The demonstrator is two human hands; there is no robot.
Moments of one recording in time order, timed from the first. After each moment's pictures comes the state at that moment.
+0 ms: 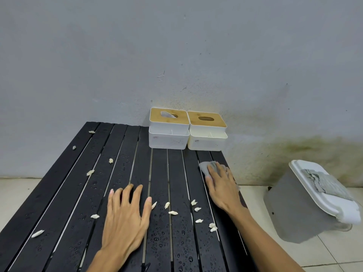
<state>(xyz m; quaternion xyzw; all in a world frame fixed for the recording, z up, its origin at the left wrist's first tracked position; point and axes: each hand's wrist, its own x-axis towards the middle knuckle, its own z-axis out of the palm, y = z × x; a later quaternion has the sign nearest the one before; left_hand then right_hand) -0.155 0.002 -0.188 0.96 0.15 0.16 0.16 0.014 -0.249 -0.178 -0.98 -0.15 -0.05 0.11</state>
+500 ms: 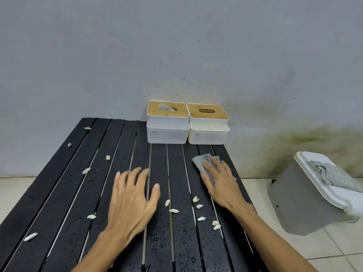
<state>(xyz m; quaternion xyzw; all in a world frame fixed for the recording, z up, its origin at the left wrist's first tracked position) -0.124 0.003 -0.170 0.96 0.10 0.21 0.19 0.007 -0.243 -0.176 -0.97 -0.19 -0.03 0.17</state>
